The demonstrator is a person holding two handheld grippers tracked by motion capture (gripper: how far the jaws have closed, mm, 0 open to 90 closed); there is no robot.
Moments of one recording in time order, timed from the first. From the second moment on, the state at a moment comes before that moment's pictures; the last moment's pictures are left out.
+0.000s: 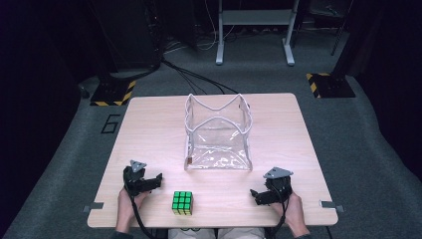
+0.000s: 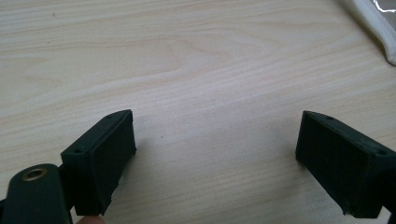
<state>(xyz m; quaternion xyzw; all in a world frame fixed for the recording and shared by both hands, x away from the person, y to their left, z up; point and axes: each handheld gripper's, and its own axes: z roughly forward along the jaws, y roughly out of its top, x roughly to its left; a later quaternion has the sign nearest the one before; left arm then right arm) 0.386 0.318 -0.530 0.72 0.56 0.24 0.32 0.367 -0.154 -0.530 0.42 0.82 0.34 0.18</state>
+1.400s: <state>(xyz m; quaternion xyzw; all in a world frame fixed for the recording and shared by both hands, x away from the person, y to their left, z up) 0.384 0.319 -0.531 0.73 0.55 0.24 0.32 0.365 -0.135 -0.519 0.38 0.84 0.36 0.16</state>
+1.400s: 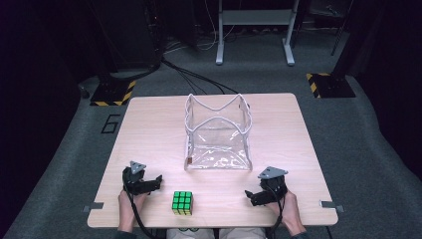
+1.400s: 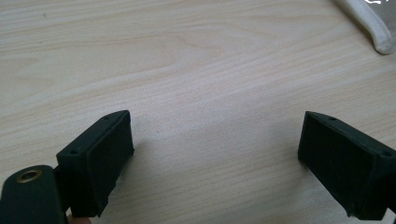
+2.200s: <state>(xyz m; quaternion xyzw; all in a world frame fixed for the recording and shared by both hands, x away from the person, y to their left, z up) 0.384 0.319 -0.531 0.73 0.55 0.24 0.32 0.359 -0.080 -0.495 0.31 0.87 0.36 0.14</state>
